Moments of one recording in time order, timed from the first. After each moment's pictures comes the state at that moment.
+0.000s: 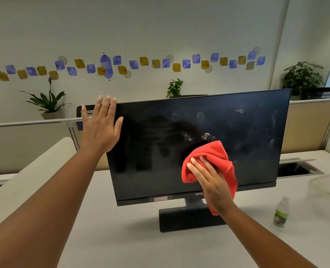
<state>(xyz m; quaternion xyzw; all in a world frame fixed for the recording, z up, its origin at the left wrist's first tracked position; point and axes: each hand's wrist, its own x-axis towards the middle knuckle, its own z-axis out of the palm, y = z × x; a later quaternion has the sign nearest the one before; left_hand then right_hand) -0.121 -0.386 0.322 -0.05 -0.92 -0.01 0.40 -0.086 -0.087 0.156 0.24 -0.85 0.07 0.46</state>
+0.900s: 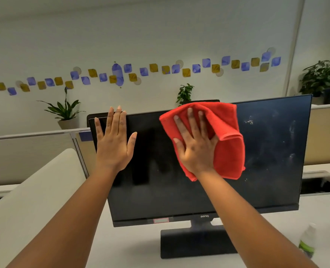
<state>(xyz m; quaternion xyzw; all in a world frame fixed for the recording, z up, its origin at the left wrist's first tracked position) -0.146 -0.343 0.304 -0.05 -0.90 -0.02 0.44 -0.177 -0.132 0.265 0.10 -0.80 0.10 0.59</state>
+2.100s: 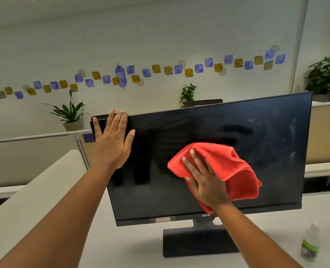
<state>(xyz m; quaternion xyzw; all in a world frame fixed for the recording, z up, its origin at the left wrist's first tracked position) -0.137 -0.345 0.317 -0.07 -0.90 -0.03 0.42 -0.160 -0.099 0.173 0.24 -0.83 0.13 0.49</state>
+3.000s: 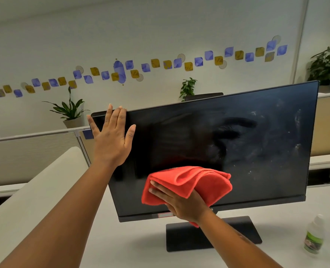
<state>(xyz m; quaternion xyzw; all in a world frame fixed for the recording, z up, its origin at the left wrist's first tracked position) -0.137 -0.344 0.315 -0.05 -0.90 -0.03 0.43 -0.149 -0.153 0.130 0.41 -0.79 -0.10 0.44</state>
